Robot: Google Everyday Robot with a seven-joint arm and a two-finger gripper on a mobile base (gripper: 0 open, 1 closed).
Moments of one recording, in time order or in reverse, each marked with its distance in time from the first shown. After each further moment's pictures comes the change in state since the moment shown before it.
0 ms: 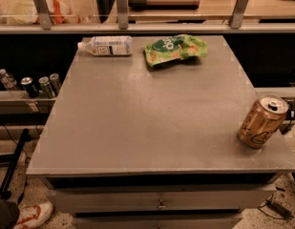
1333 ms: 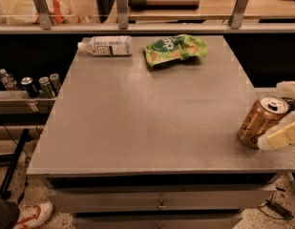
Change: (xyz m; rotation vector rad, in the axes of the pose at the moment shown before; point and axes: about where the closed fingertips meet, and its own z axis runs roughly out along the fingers) arm -0.004 0.014 0.039 -0.014 -0.175 0.111
